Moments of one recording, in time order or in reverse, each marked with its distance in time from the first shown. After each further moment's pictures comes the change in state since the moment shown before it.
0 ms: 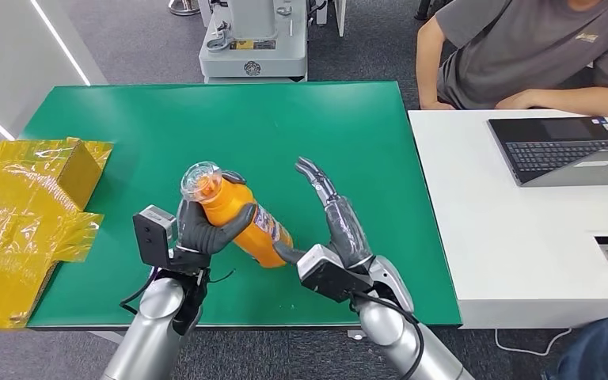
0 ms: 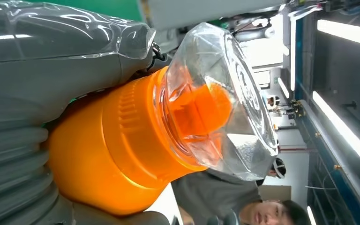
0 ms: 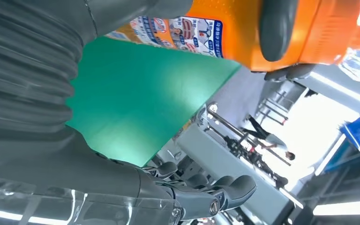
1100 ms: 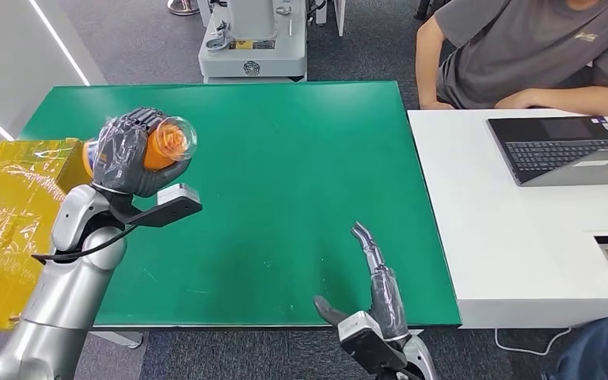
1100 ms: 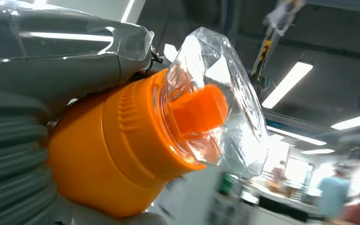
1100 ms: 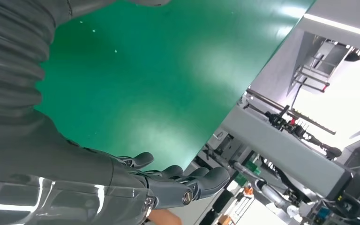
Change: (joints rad) left arm -0.260 0.289 0.043 0.015 -0.976 0.224 0.118; right arm 0.395 -0.038 -0.094 -0.164 0.059 -0.164 0.007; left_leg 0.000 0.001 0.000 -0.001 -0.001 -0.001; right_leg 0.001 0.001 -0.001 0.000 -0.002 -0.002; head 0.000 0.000
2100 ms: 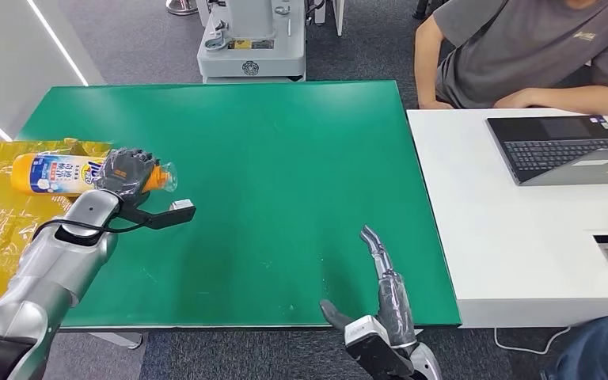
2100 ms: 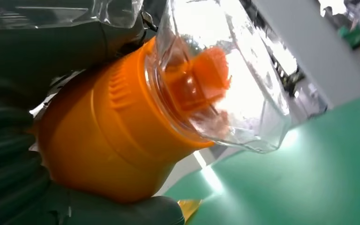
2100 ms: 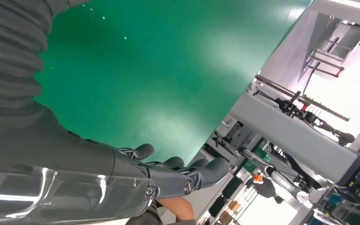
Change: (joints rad) left arm -0.232 0.071 -0.115 0.713 -0.536 0.023 0.213; right arm 0.051 -0.001 -0.022 -0.067 0.040 0.011 0.048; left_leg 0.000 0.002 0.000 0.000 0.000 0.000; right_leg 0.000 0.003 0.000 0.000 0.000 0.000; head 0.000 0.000
